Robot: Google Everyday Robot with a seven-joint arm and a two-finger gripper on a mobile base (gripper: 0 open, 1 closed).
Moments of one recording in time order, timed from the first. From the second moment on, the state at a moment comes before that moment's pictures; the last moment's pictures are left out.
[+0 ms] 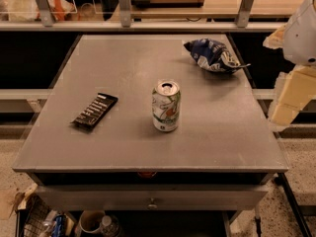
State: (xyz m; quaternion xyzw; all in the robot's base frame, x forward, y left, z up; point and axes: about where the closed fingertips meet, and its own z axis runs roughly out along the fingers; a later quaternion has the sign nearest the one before) arm 0.438 -0.216 0.979 -0.60 0.78 -0.04 0.16
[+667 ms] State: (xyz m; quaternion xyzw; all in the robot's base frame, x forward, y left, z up) arm 0.439 -0.209 0.984 -0.60 0.78 0.00 0.19
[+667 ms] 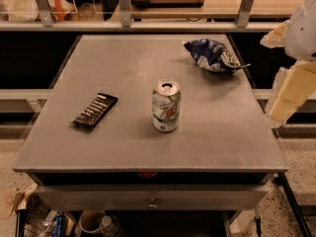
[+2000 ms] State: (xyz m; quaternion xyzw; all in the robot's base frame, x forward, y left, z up) arm 0.434 -0.135 0.983 -0.56 0.72 0.23 0.34
